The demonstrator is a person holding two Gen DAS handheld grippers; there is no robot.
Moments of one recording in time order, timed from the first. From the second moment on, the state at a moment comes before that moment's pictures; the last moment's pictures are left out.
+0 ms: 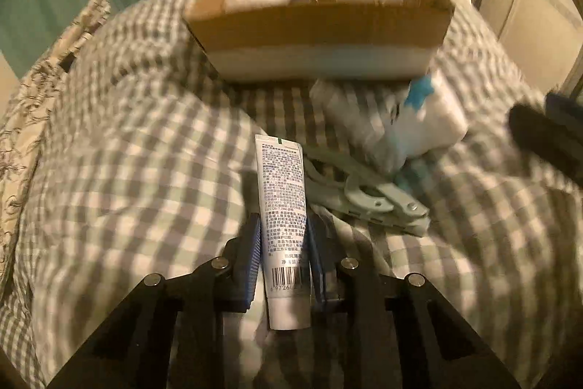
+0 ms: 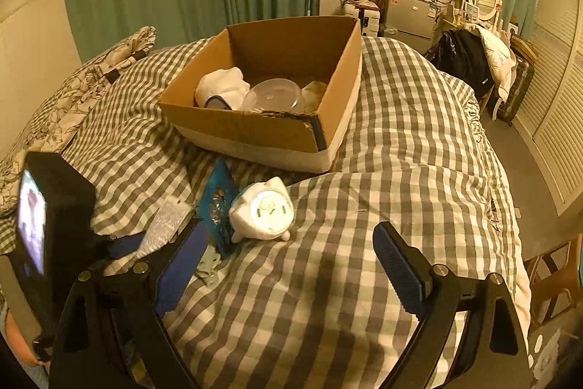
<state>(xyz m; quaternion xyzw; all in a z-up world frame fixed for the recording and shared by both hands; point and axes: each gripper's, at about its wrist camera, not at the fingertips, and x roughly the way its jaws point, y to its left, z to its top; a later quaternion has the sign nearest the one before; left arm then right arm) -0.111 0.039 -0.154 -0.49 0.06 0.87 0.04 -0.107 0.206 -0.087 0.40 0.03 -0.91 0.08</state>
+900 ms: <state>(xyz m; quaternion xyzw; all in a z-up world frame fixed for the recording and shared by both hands) -0.114 -0.056 -0.124 -0.44 -0.01 0.90 0.00 -0.141 0.077 -0.160 0.49 0.20 -0.84 0.14</state>
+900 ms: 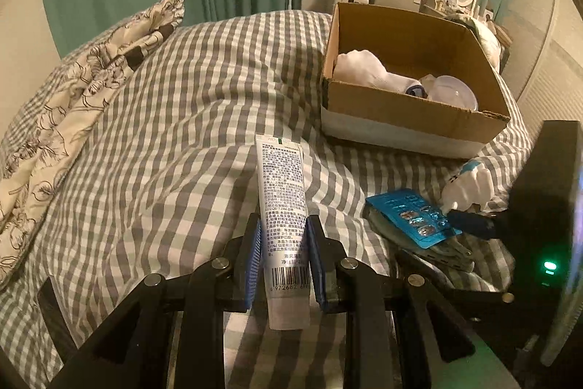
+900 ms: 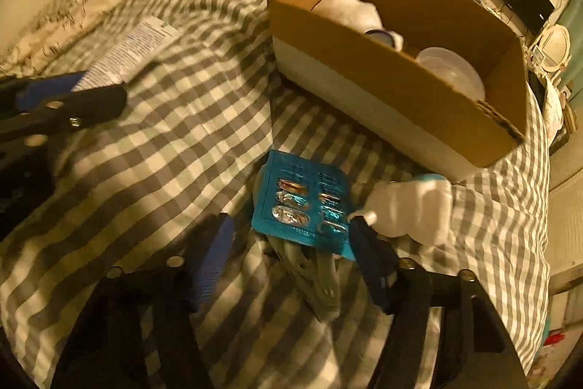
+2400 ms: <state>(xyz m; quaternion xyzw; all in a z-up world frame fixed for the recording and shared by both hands) -0.189 0.015 -0.005 -0.35 0.03 0.93 0.07 -0.154 0.151 0.046 0.27 0.09 -0.95 0.13</state>
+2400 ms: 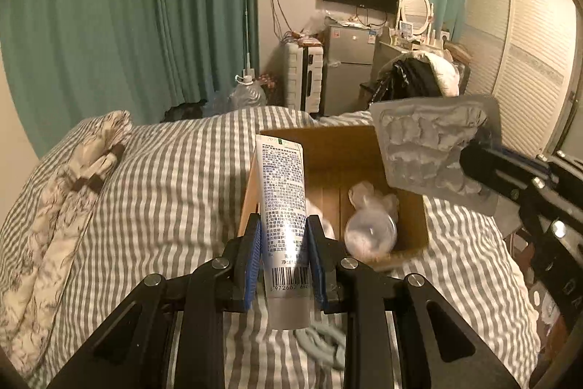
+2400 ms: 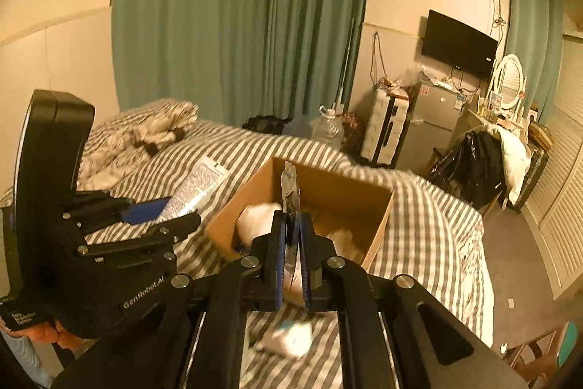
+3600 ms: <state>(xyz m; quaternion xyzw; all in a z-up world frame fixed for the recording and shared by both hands) -0.266 0.046 -0.034 -0.38 0.07 0.92 0.06 -0.258 0.190 0.009 0.29 0.05 -0.95 0.10</state>
